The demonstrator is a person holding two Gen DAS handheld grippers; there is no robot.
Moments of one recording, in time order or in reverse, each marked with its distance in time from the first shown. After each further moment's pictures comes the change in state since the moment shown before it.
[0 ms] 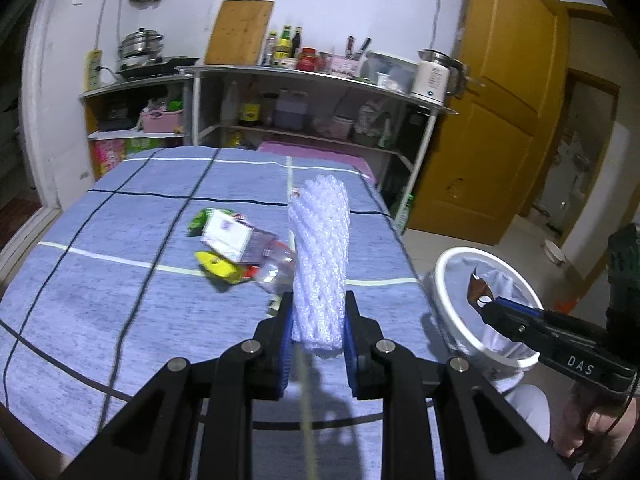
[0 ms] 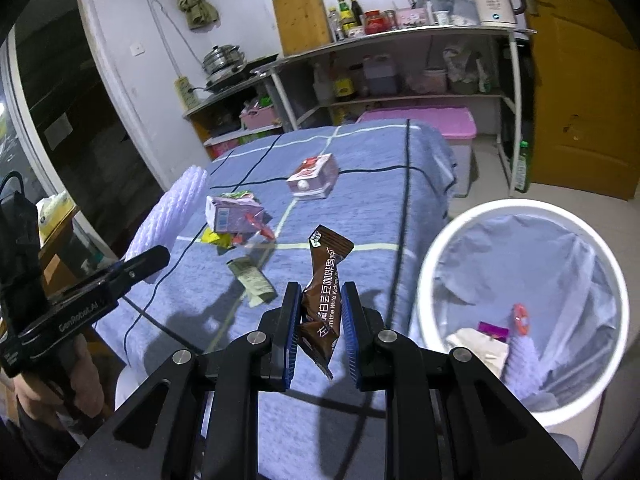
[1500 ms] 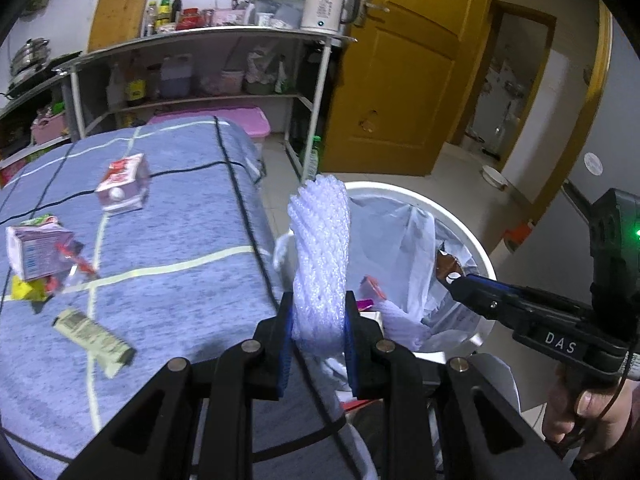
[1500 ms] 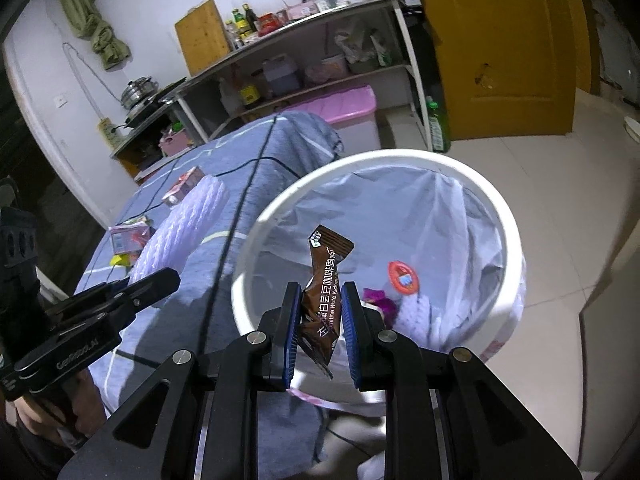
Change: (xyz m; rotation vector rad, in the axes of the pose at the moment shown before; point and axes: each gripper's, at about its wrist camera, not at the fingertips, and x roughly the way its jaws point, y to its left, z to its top) left arm 0.080 -0.140 -0.015 0.206 0.185 -0.236; right arm -0.035 -0.128 -0.033 0.230 -0.001 -0.171
